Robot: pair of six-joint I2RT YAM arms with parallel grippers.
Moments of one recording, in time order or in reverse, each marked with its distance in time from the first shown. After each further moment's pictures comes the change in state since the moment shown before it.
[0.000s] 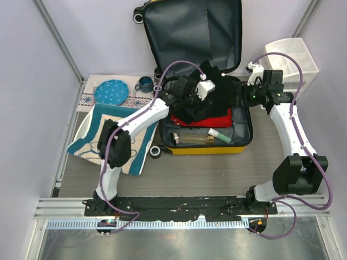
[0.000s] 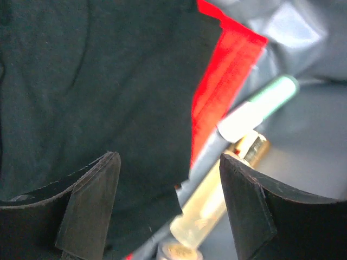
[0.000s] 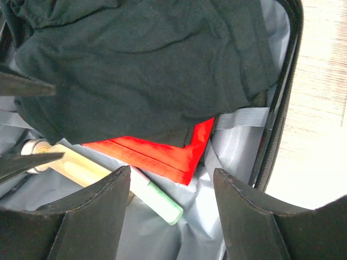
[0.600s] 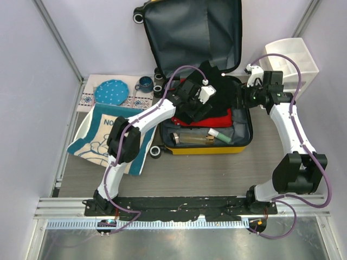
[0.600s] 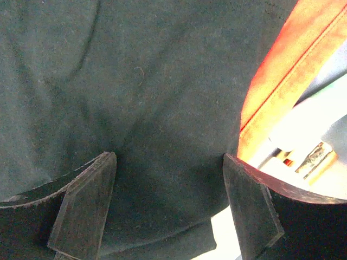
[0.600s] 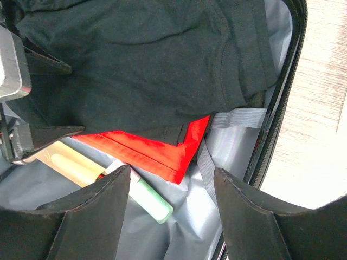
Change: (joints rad) left arm -0.009 0.186 0.115 -0.021 -0.164 0.018; right arm -0.024 0.007 -0.015 0.006 -0.024 -0.070
